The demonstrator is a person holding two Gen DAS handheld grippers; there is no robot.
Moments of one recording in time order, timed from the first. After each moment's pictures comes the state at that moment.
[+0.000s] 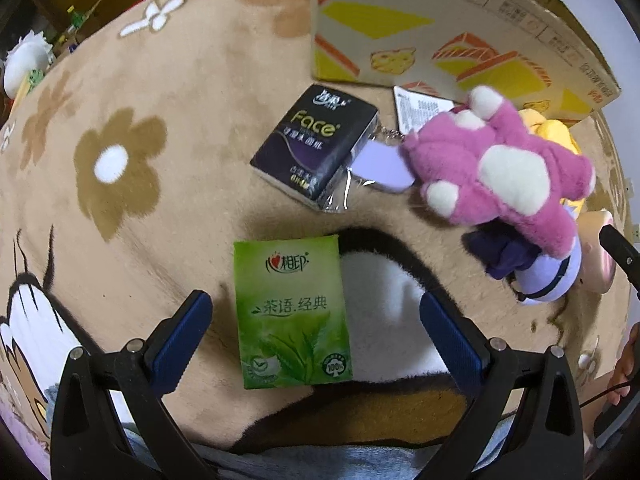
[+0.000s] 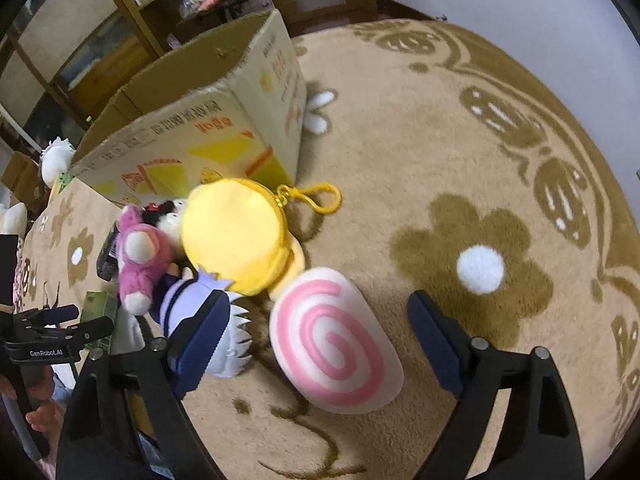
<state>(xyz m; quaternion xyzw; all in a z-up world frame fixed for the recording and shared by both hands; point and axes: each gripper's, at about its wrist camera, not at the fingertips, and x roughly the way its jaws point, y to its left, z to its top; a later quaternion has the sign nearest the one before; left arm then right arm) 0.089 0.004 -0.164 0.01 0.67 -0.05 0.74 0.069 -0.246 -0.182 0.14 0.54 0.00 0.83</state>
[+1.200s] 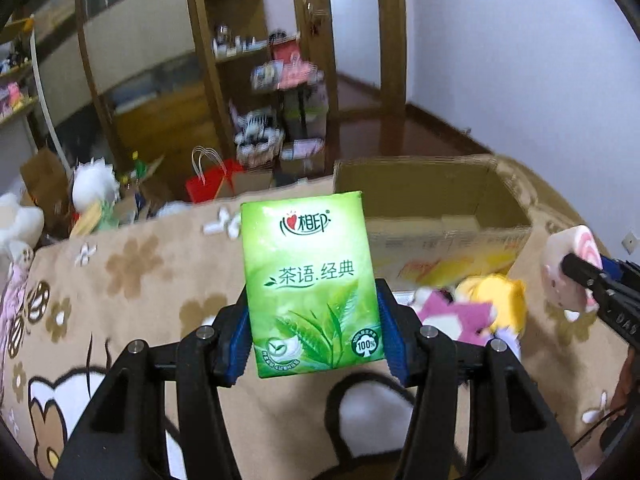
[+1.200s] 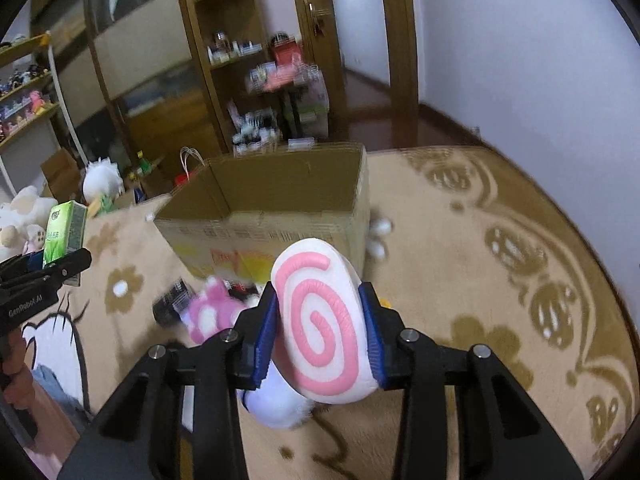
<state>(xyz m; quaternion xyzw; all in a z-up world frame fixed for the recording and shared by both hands) 0.036 0.007 -0.023 0.06 0.36 -0.02 0.93 0.046 -0.197 -0.092 0.07 0.36 0.04 0.93</state>
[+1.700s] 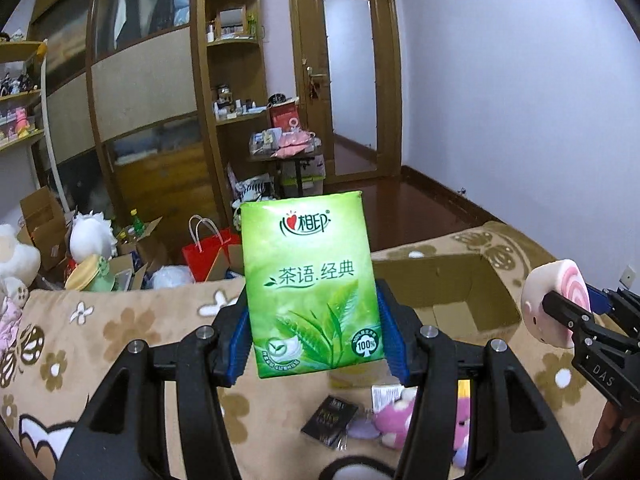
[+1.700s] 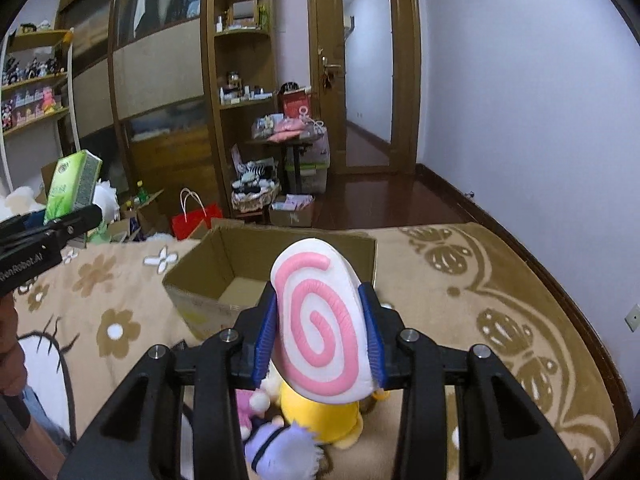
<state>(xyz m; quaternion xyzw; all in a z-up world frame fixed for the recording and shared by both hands) 0.067 -0.006 0.034 0.05 0.25 -0.03 0.97 0.068 -0.176 -0.048 0.02 0.27 0.03 0.96</state>
